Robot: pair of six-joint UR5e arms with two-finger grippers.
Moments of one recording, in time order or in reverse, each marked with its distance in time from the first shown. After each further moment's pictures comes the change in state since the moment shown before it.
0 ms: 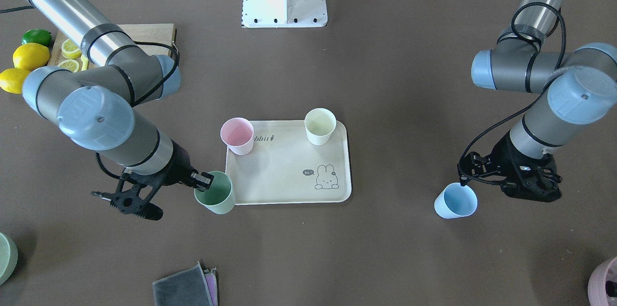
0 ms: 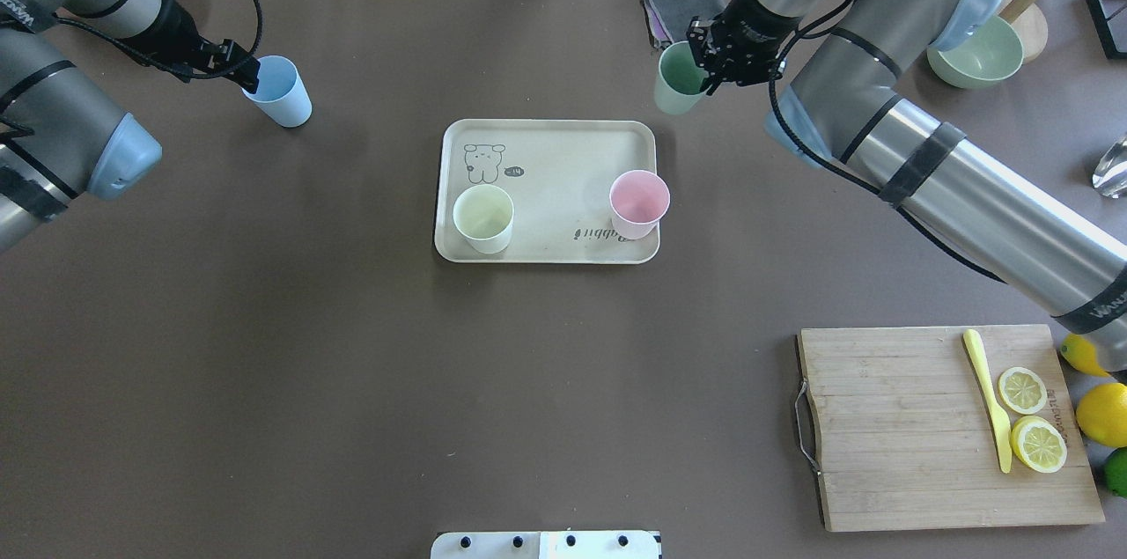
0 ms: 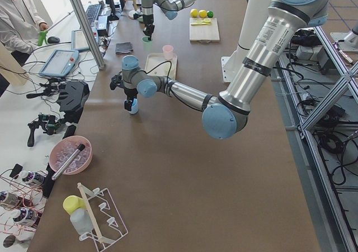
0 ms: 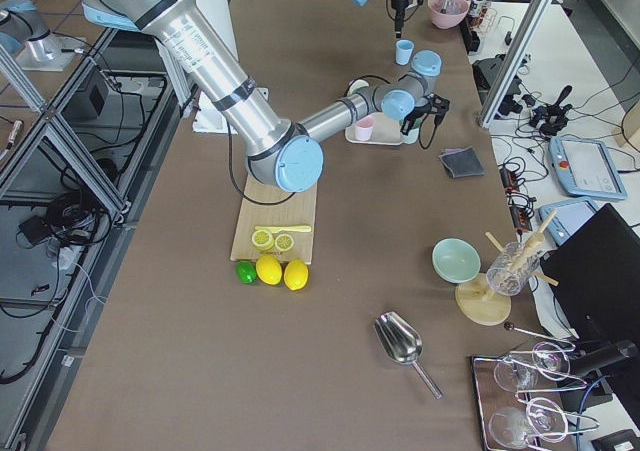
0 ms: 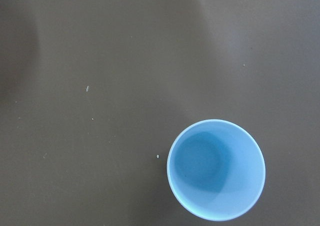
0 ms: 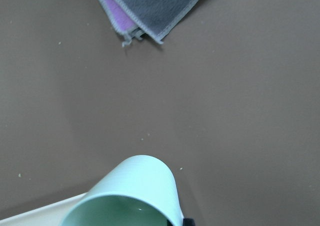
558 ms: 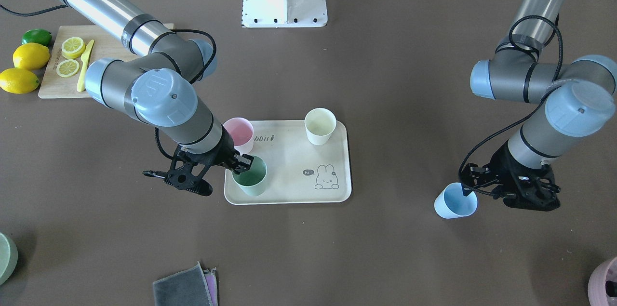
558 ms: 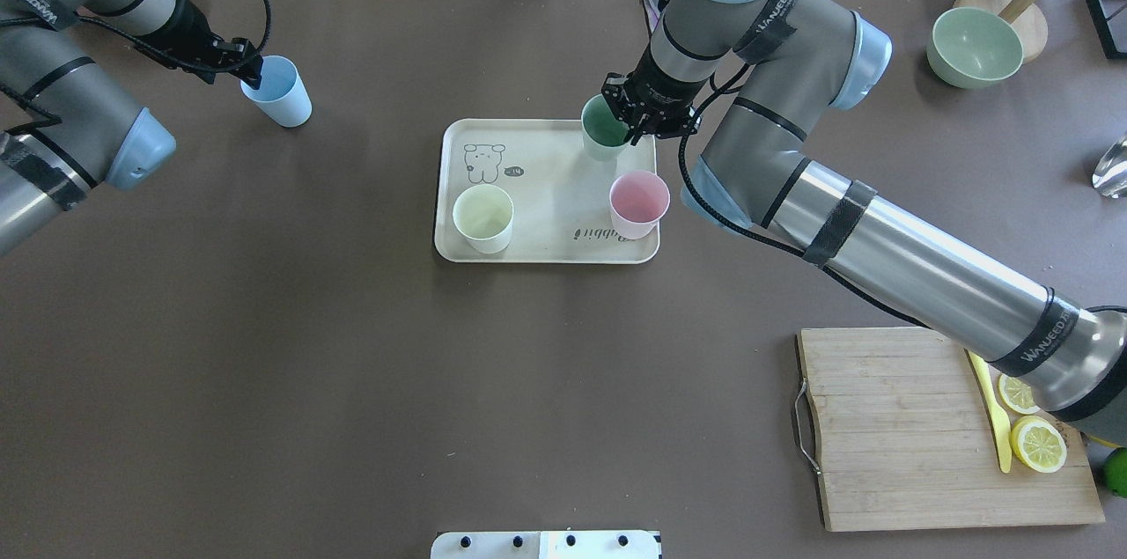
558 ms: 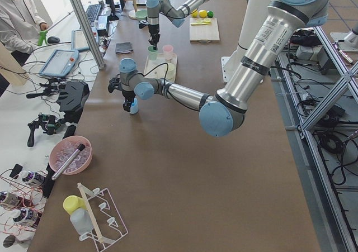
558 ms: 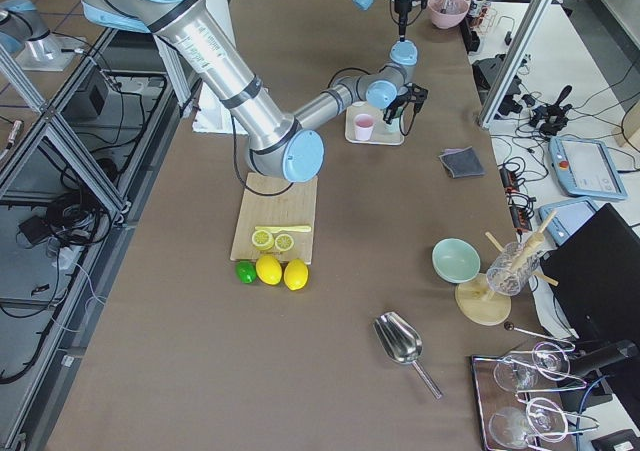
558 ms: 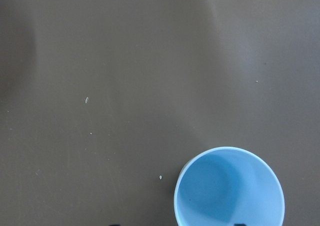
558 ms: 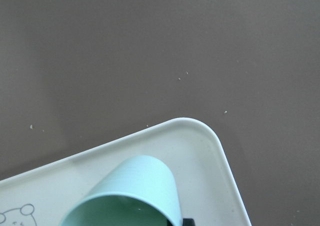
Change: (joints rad) left arm 0.002 -0.023 0.059 -0.030 0.000 -0.019; right arm -0.091 0.023 0.008 0.000 -0.058 0.051
